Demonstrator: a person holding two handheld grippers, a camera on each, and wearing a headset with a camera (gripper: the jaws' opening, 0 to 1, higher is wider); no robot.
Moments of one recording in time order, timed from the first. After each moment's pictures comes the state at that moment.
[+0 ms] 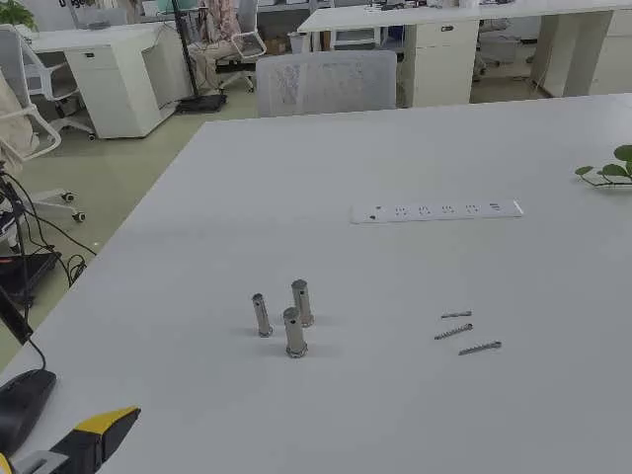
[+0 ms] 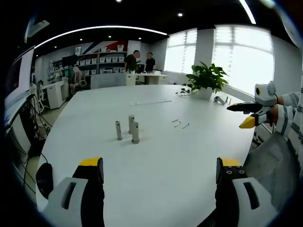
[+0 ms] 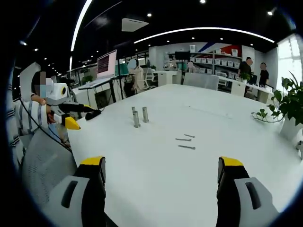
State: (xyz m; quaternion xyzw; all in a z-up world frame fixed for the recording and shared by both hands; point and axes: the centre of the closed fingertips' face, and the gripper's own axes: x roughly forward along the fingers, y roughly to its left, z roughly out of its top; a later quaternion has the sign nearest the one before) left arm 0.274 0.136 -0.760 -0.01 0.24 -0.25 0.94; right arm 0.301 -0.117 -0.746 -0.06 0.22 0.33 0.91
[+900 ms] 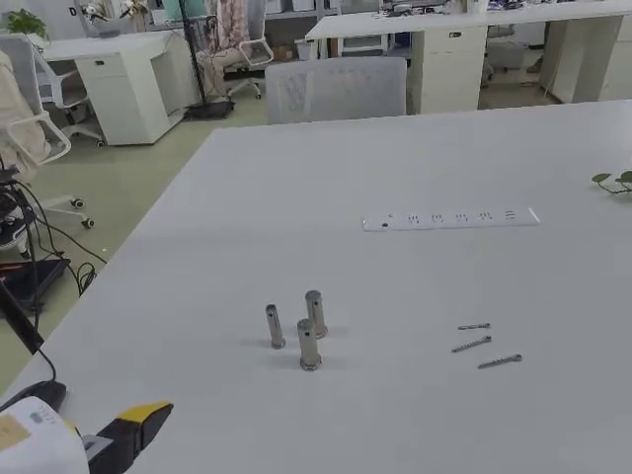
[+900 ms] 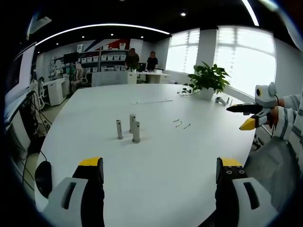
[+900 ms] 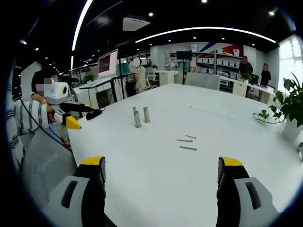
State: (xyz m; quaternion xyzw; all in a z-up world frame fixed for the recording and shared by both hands) left arm 0.277 0.136 -0.758 -0.01 0.24 -0.25 0.94; right arm 0.301 -0.117 -0.746 -0.06 0.22 0.34 0.91
